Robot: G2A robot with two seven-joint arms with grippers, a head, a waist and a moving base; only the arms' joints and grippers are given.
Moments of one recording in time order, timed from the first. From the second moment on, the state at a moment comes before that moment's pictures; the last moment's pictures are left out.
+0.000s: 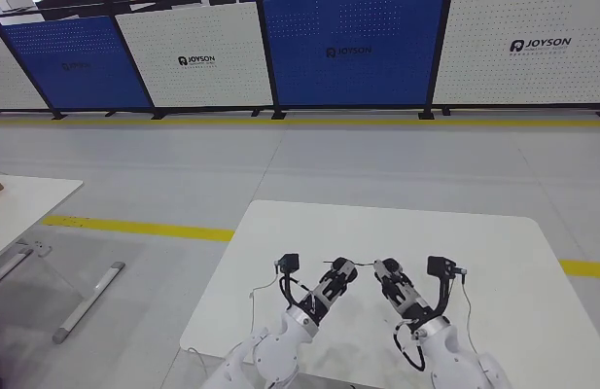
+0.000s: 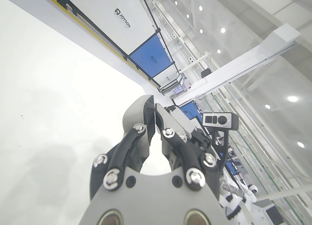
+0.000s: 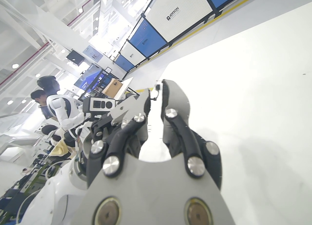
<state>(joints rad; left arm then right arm) 1.51 -1.27 -1.06 -1.71 0.21 -0.11 0.07 -1.49 -1.33 1.14 -1.78 -0.53 -0.01 0.23</state>
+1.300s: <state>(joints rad) 1.54 -1.26 -1.10 -1.74 0.19 -0.14 0.03 -1.47 -1.34 1.10 -1.77 -0.54 0.02 0.19</state>
